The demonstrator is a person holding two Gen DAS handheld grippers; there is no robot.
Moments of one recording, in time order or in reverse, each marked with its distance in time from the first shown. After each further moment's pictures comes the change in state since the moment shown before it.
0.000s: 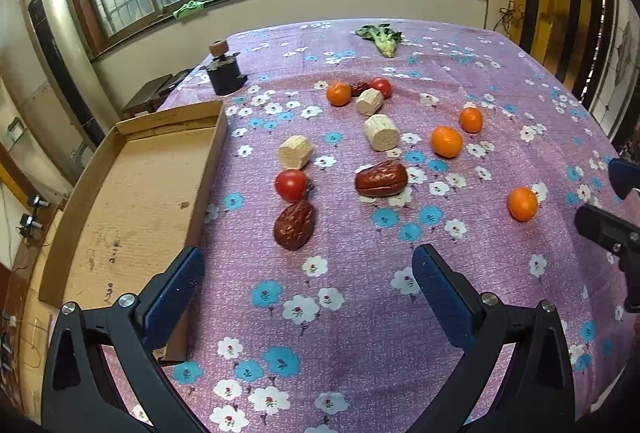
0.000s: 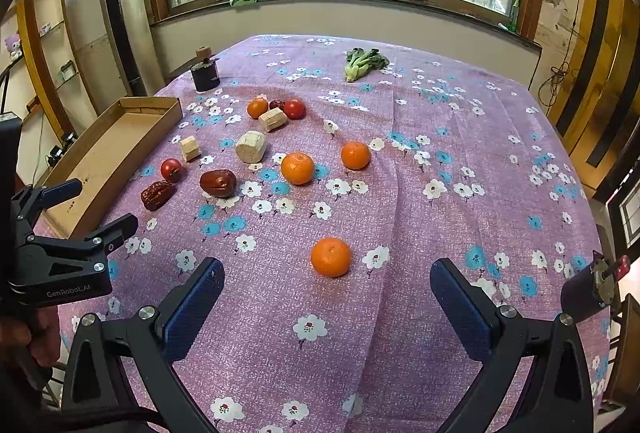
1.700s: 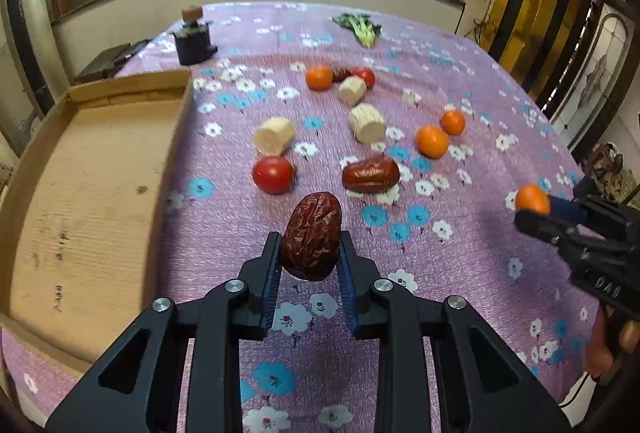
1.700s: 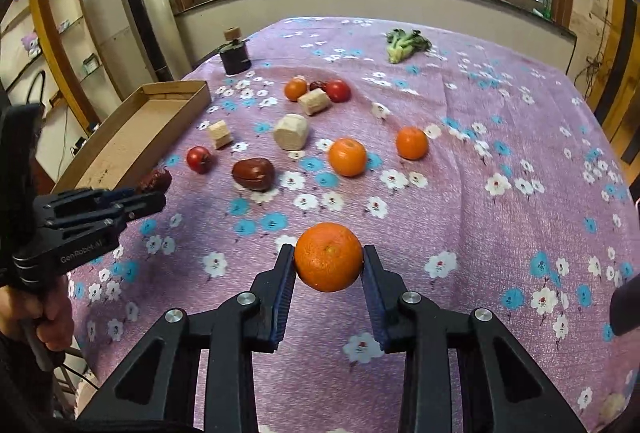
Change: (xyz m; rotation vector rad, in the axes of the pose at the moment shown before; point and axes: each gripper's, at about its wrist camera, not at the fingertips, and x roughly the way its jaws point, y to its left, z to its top) left arm 0.021 0.034 0.003 -0.073 0.055 -0.209; right arm 0.033 0.025 0.004 -0.022 0.049 0.124
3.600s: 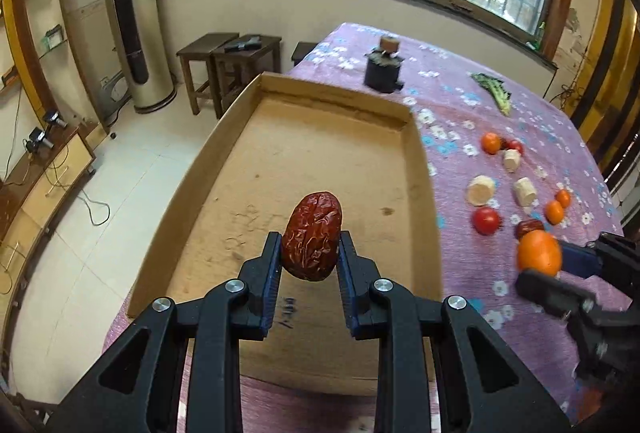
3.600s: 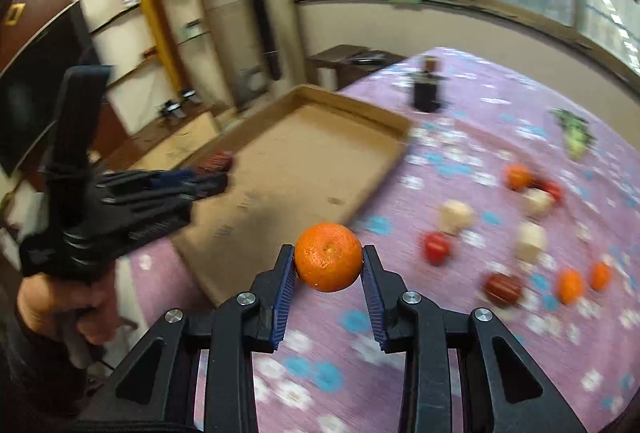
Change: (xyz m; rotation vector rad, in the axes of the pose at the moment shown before) left arm -0.042 0.172 -0.006 -0.231 -0.047 0.231; right arm 0.031 0.208 0.065 -0.273 -0.019 0.309
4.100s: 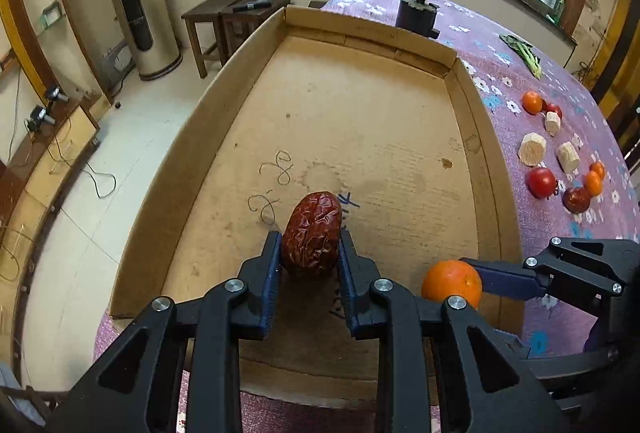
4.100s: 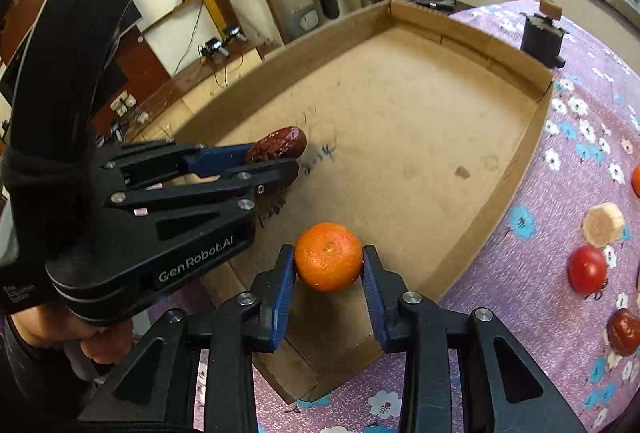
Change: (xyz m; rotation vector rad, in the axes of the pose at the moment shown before) left arm 0.044 0.020 -0.021 0.014 0.122 0.039; right arm 0.117 0.047 0.000 -0.082 0.226 0.141
